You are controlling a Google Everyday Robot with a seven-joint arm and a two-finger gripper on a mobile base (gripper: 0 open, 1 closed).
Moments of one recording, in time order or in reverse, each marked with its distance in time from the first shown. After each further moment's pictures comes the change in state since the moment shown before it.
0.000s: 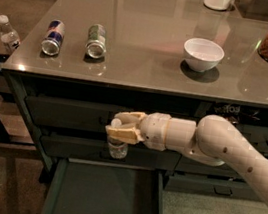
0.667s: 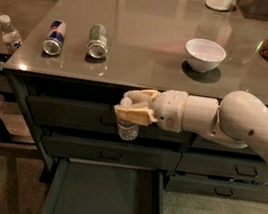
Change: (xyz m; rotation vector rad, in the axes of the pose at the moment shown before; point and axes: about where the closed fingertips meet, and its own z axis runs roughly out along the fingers) arm -0.078 0.002 -0.041 0.029 -0.008 -0.104
